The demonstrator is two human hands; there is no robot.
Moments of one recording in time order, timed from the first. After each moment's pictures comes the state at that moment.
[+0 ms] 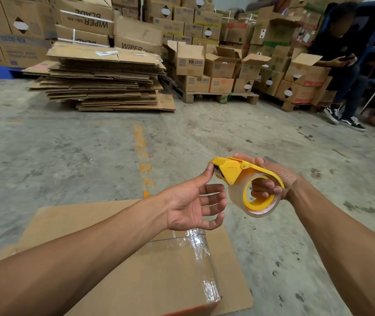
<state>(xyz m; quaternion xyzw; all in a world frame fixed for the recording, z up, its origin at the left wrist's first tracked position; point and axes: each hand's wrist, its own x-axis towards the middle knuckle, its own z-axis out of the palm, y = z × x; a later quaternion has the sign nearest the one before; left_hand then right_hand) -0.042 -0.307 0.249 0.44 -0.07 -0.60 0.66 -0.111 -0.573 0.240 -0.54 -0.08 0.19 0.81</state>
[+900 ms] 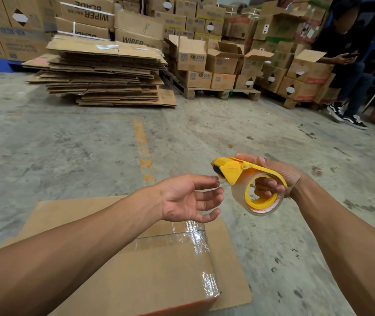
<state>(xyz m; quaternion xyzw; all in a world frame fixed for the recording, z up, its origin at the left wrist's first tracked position) -0.026 -0.308 0.240 0.47 -0.08 -0.61 0.64 -0.120 -0.561 0.251 -0.59 0.01 0.14 0.79</state>
